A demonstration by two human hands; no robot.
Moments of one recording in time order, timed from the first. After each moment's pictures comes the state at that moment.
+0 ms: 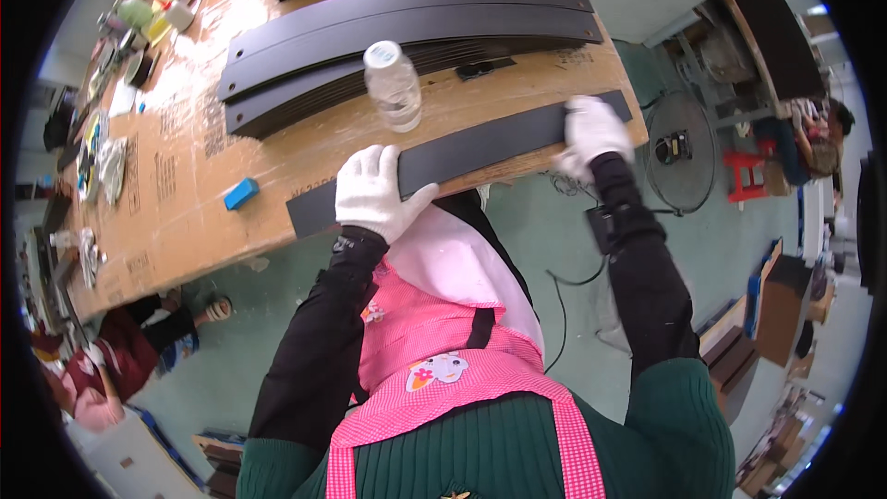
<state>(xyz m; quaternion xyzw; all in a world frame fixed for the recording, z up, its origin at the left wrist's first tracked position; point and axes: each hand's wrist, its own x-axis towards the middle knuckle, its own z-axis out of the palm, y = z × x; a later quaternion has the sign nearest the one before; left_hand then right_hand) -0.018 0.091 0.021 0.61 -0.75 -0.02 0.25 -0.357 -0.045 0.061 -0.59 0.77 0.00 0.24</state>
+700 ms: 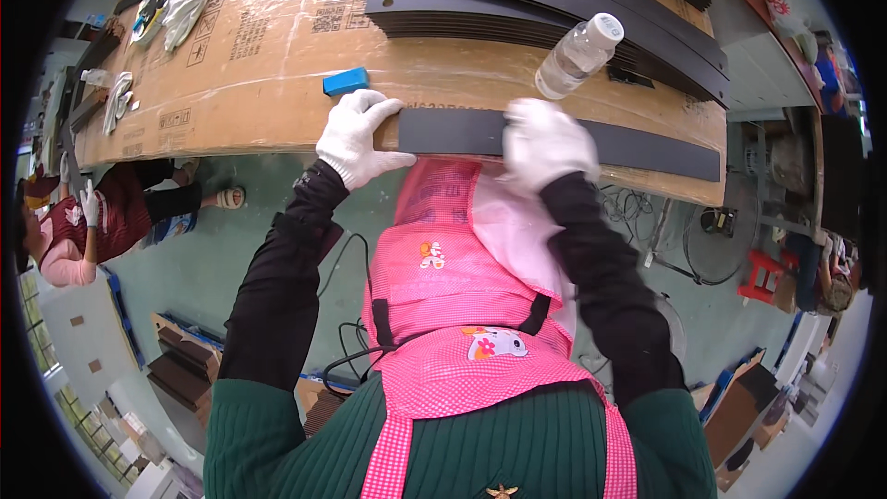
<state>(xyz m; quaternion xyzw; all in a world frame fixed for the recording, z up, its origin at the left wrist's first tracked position) 0.163 0.163 0.019 0.67 -0.70 -0.11 0.22 -0.128 0.048 0.053 -0.85 0.49 -0.11 0.17</state>
